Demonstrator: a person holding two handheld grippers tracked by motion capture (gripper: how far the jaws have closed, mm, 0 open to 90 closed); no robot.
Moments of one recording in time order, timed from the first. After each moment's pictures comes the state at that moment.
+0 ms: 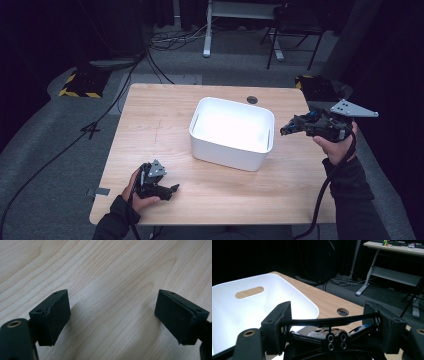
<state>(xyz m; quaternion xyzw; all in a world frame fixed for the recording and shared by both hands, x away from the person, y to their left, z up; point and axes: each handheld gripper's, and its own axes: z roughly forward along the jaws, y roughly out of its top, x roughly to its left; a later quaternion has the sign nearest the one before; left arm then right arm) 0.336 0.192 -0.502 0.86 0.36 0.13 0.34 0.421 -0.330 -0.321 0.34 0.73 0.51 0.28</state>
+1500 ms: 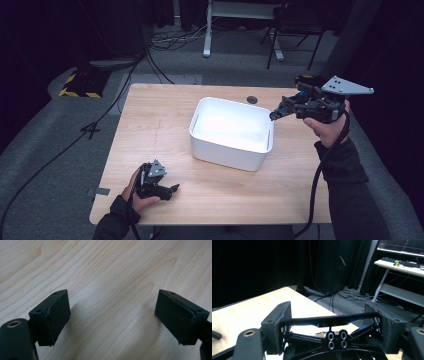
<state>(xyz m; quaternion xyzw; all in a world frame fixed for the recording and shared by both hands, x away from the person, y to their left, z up) 0.336 0.191 -0.503 0.86 0.36 0.13 0.34 0.434 -0.282 -0.264 0.29 0.74 0.54 0.28</state>
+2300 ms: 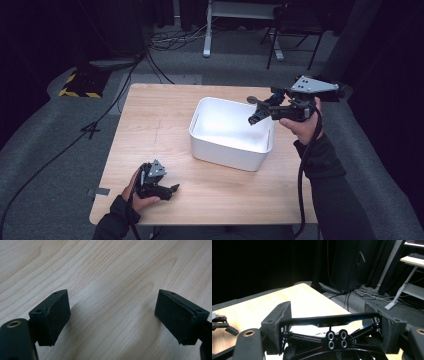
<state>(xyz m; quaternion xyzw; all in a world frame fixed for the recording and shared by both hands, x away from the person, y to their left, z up) 0.336 0.191 -0.503 0.86 0.36 0.13 0.34 0.452 -0.228 -0.281 0.25 0.77 0.53 0.23</state>
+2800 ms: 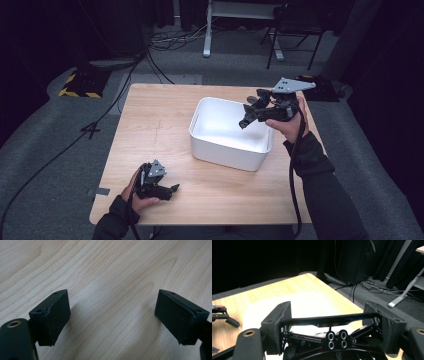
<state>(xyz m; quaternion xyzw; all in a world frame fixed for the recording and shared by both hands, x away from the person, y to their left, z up) 0.336 0.191 -0.503 0.86 0.36 0.13 0.34 0.467 -0.199 -0.298 0.24 0.80 0.50 0.21</state>
